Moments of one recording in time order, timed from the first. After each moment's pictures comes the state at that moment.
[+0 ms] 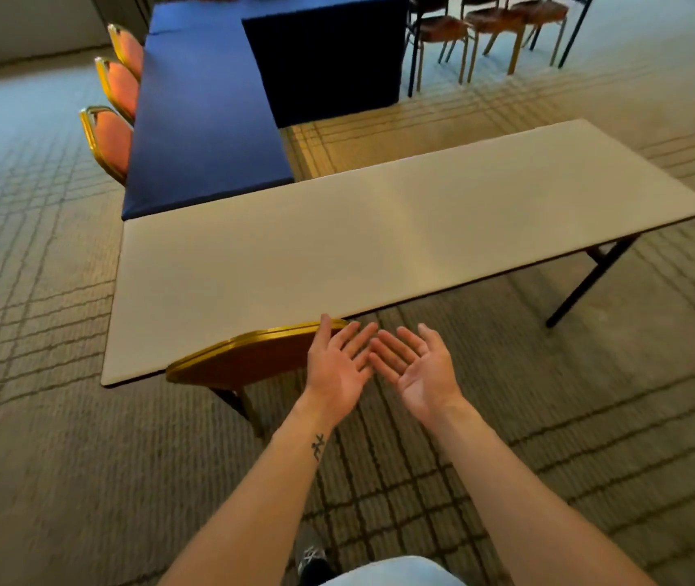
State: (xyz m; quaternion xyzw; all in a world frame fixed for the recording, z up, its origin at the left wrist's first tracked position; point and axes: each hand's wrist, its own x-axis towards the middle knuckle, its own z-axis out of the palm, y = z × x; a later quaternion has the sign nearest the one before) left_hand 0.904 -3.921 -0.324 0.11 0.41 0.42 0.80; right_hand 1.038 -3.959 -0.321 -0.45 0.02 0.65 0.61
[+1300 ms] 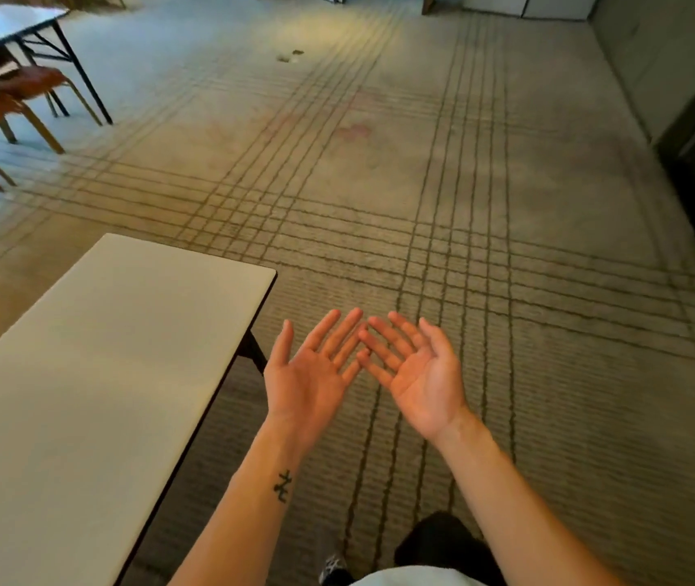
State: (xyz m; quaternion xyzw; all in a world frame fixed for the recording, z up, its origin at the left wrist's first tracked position) left_hand 1.718 -3.852 -0.279 0.21 0.20 0.02 0.96; right_hand 1.782 -4.002 -0.277 -0.34 0.14 0.30 0.88
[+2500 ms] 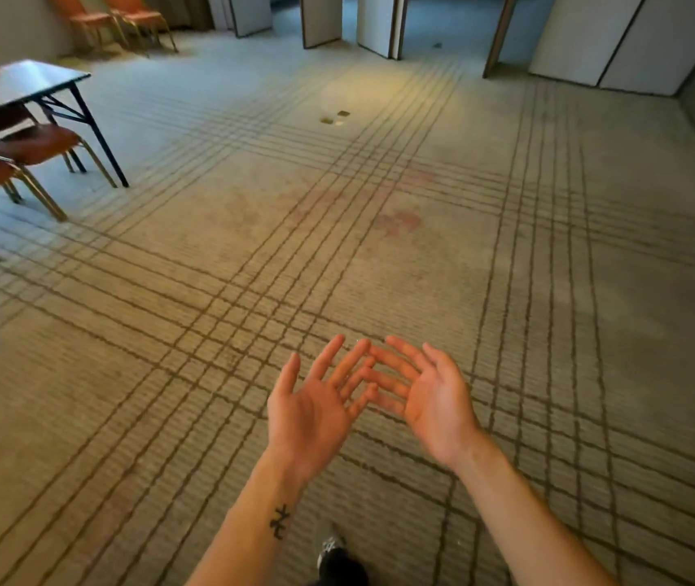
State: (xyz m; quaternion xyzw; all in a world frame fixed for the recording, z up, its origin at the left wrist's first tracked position) left_hand 2.470 -3.488 -0.283 0.19 0.21 0.05 0.96; right_hand 2.562 -3.634 -0.273 -0.46 0.06 0.37 0.80
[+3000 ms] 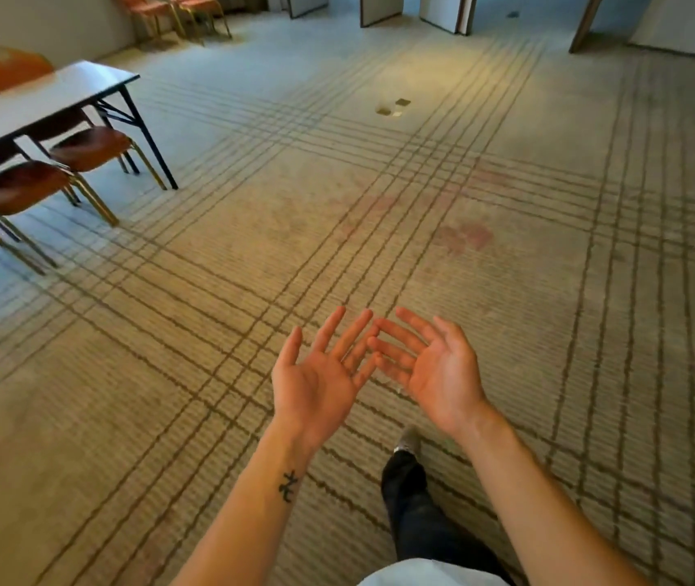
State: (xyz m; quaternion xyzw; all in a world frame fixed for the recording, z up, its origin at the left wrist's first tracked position) left_hand 2.708 -3.254 -0.285 0.20 0.23 0.12 0.94; right_hand 2.816 -3.390 -0.281 -0.45 0.04 0.41 0.79
